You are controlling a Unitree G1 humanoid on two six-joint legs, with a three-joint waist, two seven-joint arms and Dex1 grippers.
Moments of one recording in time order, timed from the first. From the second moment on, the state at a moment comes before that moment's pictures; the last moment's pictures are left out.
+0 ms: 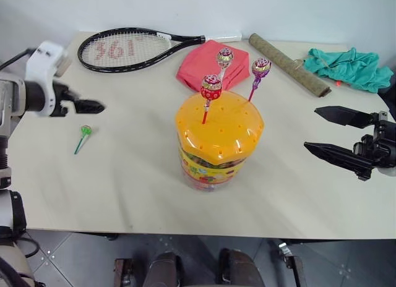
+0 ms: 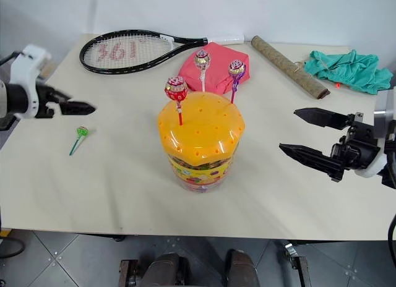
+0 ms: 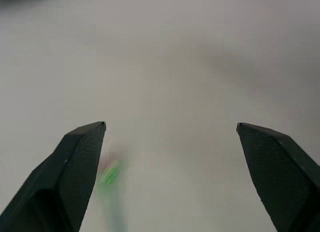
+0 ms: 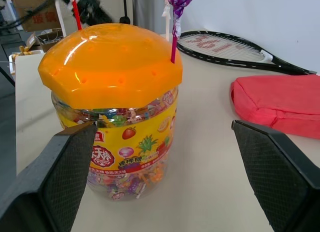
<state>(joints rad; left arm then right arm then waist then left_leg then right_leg) -1.01 1.00 0.04 0.17 -0.28 1.07 -0.95 -0.17 -0.99 -0.57 -0.36 0.99 0.61 1.05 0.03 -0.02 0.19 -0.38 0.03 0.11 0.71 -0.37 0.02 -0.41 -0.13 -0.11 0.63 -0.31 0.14</state>
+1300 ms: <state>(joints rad) -1.14 0.49 0.04 0.16 -0.66 0.59 -1.39 0.06 -0.90 -0.79 -0.51 0.99 0.59 0.96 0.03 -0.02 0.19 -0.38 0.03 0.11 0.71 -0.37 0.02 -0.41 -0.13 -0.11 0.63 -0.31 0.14</state>
